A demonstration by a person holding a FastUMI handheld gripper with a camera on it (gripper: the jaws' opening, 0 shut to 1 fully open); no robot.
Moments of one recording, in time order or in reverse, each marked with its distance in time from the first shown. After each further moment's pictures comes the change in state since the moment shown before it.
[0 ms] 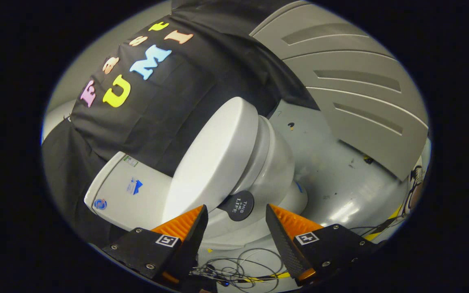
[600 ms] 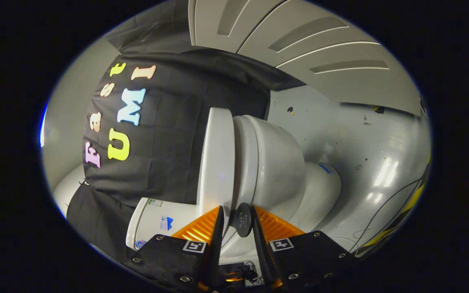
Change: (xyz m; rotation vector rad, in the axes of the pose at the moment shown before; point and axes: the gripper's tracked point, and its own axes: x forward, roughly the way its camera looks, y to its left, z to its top) arm 0.023 -0.002 0.006 0.350 -0.073 0.147
